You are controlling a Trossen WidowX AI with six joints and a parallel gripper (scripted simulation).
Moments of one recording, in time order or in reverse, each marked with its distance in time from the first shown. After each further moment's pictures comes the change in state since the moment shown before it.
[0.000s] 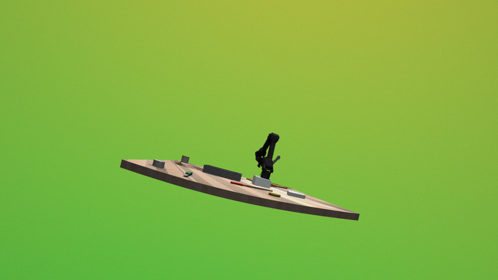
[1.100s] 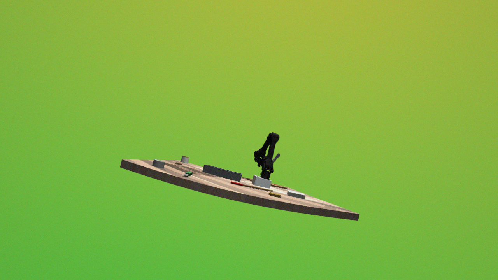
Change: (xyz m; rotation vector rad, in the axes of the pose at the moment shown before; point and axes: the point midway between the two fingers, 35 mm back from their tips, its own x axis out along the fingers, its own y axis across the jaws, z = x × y) arm -0.013 -0.011 0.001 0.045 -0.108 -0.009
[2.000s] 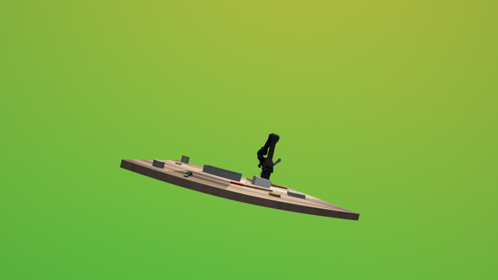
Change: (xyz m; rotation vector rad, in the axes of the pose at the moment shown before) arm 0.026 0.018 -0.003 -0.094 0.262 0.018
